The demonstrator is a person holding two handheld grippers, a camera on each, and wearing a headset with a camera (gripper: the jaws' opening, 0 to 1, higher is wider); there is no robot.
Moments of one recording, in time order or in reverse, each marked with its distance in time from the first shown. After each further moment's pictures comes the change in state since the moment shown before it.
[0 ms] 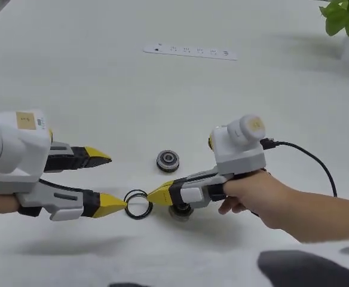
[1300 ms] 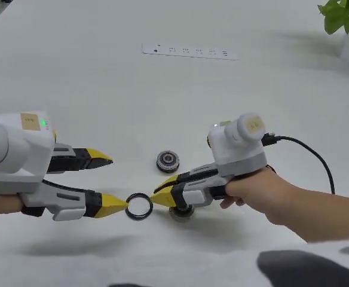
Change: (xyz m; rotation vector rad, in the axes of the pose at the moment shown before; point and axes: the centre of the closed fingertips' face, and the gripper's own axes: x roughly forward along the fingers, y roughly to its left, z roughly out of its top) left arm 0.002 0.001 0.001 0.001 0.020 0.000; right arm -0.009 -0.010 0.004 -0.171 0.039 -0.082
